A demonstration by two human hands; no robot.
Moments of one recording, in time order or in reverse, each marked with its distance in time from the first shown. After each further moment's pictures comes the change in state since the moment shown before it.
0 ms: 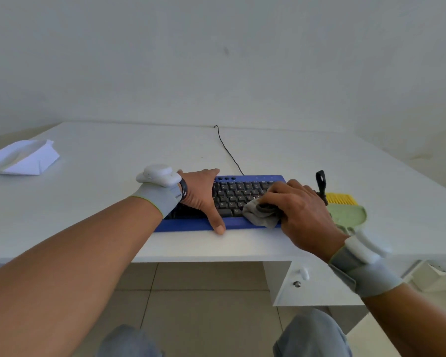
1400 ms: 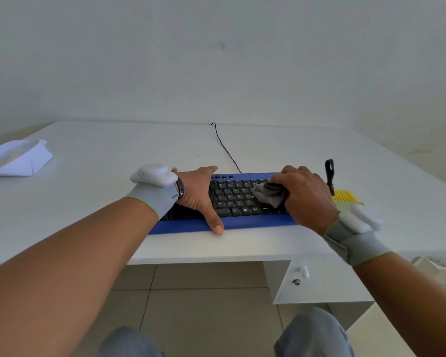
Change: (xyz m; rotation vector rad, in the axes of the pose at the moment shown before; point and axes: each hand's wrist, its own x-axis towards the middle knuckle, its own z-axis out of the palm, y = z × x) left_hand 0.000 0.000 0.000 -0.031 -0.015 -0.017; right_hand 0.026 0.028 0.005 -0.025 -0.004 0.197
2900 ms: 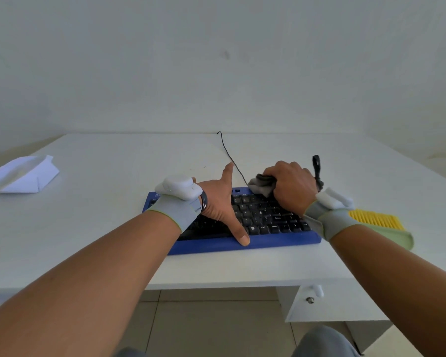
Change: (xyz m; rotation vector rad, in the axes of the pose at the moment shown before) left_hand 0.030 0.019 -0.003 -0.059 0.001 0.022; right_hand 0.070 -0.004 0.019 0.051 -0.046 0.096
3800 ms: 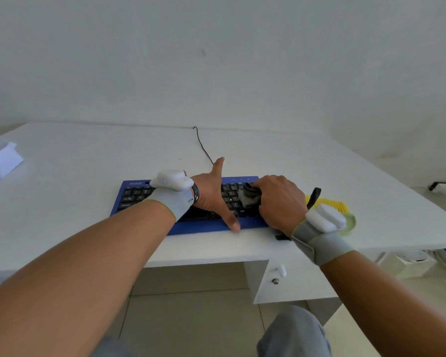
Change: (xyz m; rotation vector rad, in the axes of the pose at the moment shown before) left_hand -0.007 0.038 0.018 -0.016 0.061 0.028; right_hand -0.079 -0.012 -0.030 -0.092 -0.076 0.139
